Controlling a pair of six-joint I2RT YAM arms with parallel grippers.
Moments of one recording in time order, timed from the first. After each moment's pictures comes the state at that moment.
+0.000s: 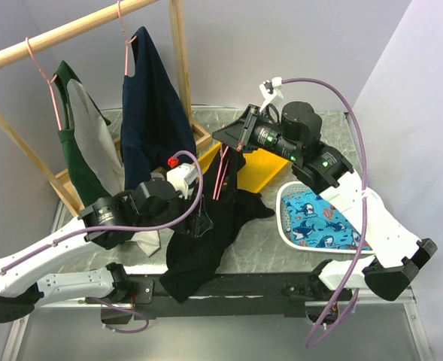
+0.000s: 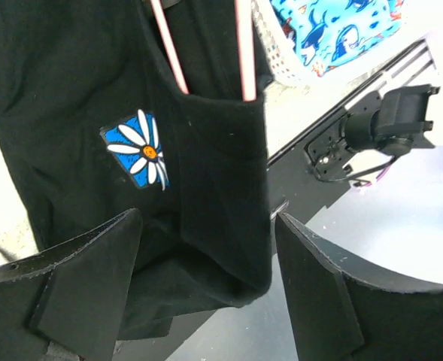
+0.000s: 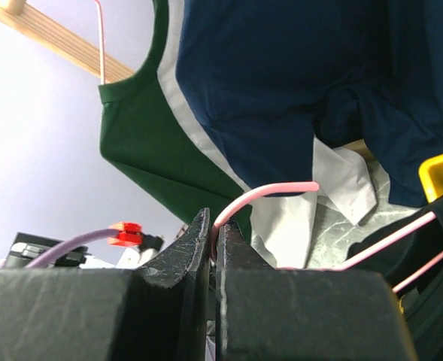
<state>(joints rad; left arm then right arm) -1.07 0.96 1.13 -0.79 -0.09 -0.62 0.68 1.29 1.54 -0.36 -0.24 0.76</state>
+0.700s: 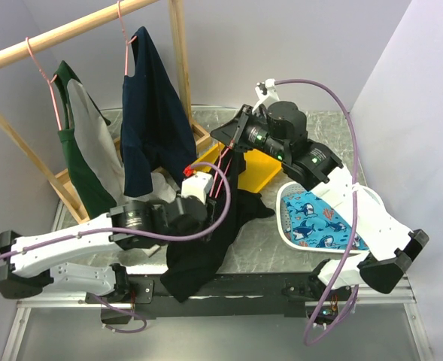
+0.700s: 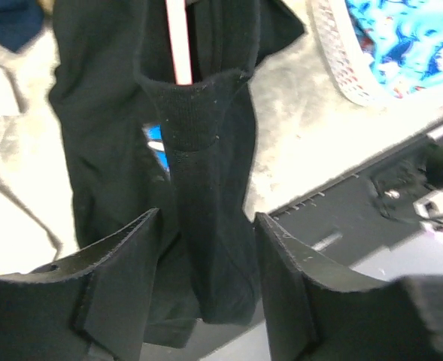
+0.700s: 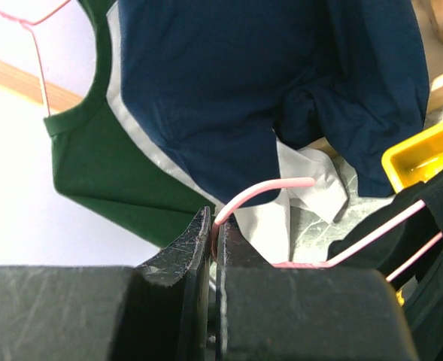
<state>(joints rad) -1.28 1.11 1.21 -0.88 -0.45 -0.75 0.73 1.35 1.58 -0.43 -0.07 0.77</state>
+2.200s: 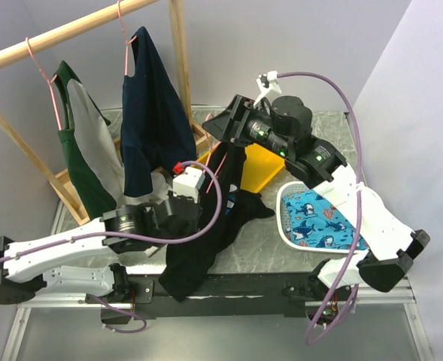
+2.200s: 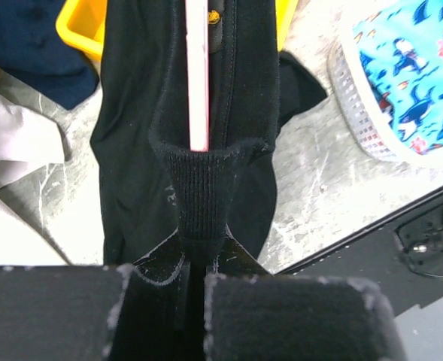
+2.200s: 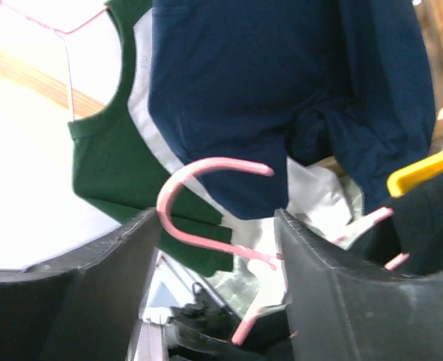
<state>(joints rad) -1.26 1.05 1.10 -0.73 -0.62 -0.64 0.74 1.36 1.65 -0.43 -0.06 0.75</state>
